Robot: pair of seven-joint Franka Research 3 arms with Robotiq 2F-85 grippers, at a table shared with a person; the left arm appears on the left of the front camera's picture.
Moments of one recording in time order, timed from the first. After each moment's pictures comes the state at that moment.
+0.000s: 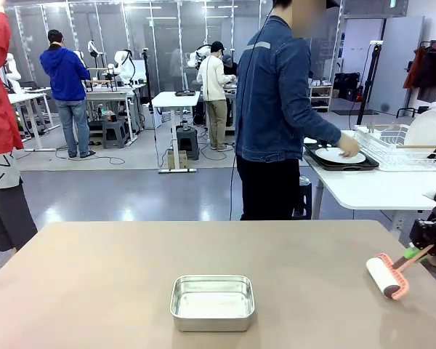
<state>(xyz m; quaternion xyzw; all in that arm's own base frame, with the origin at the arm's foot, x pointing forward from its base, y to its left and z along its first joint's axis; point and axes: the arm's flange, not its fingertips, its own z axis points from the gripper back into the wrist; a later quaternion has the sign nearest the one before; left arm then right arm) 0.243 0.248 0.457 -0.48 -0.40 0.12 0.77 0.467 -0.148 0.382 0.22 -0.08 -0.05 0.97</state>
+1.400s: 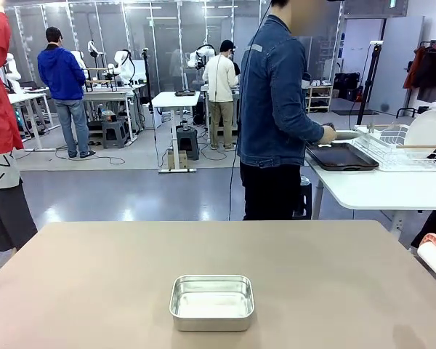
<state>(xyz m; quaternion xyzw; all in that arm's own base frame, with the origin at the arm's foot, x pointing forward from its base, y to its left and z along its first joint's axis) 0.243 0.248 0.457 -0.48 -0.40 0.12 0.77 0.388 -0.102 0.526 0.05 -0.07 0.01 1.00</state>
